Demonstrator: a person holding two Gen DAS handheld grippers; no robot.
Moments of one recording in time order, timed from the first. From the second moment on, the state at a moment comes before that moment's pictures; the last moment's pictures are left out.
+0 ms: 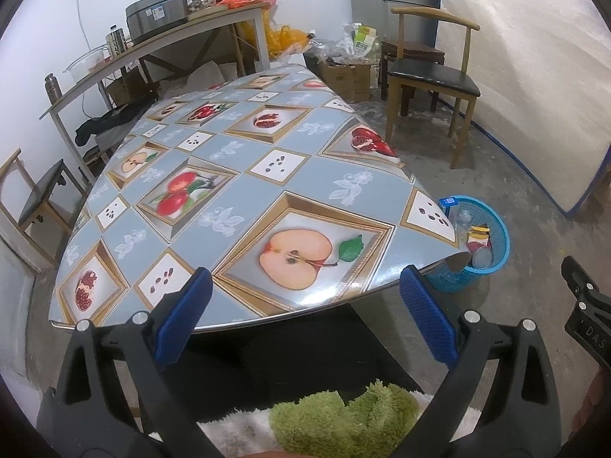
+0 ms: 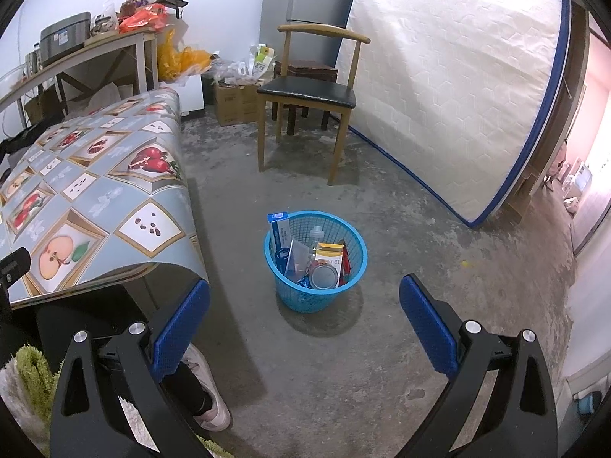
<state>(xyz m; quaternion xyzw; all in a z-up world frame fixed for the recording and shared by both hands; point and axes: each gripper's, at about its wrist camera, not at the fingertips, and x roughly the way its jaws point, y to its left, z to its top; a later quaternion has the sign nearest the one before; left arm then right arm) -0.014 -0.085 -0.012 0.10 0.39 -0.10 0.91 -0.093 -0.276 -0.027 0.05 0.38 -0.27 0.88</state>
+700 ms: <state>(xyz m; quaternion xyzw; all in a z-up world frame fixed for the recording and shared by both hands) -0.012 -0.084 -0.013 0.09 0.40 -0.10 0.91 -0.090 -0.276 -0.026 0.04 0.38 -0.27 0.88</state>
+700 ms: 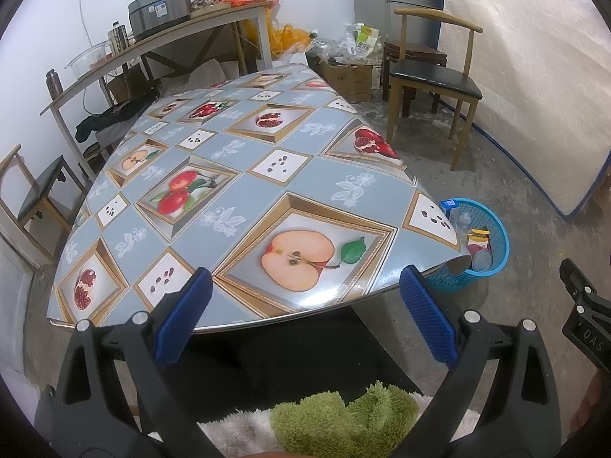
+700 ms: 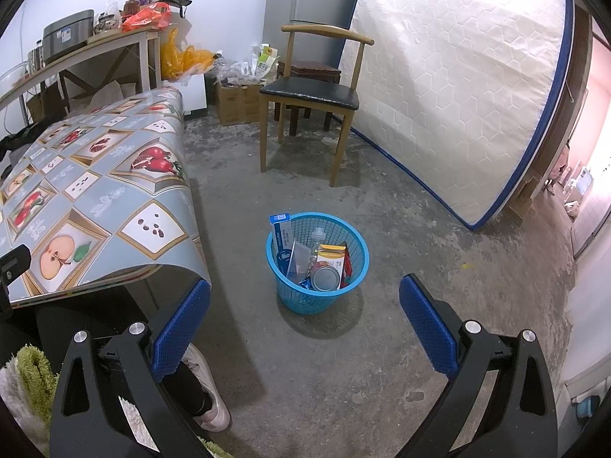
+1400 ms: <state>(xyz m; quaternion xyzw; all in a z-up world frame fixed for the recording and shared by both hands) -0.012 -0.083 -0.014 0.09 0.40 -0.10 0.91 -0.090 -0.276 -0.026 0.05 0.38 -0.27 0.88</state>
